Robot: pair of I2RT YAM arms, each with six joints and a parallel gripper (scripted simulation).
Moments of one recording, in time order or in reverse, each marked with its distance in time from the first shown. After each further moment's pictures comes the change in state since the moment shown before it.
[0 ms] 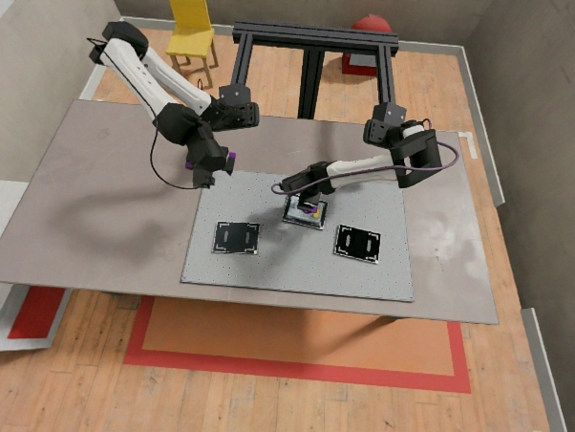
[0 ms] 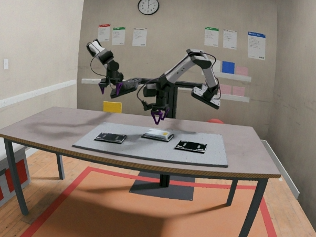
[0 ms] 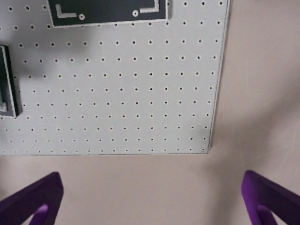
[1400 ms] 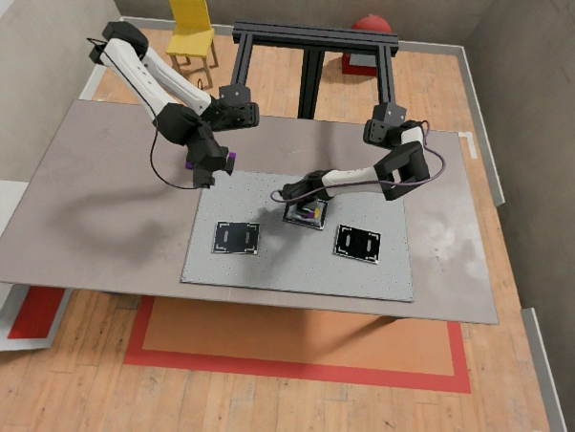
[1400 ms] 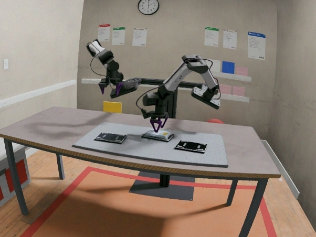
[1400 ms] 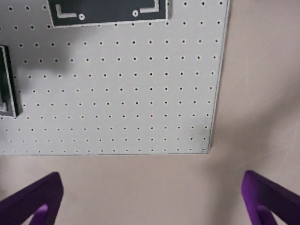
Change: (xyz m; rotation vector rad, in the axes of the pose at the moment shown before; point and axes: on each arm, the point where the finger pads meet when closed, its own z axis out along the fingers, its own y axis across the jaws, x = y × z) left arm -0.002 -0.002 0.049 0.008 0.002 0.008; right arm 0.000 0.000 0.000 0.000 0.000 0.000
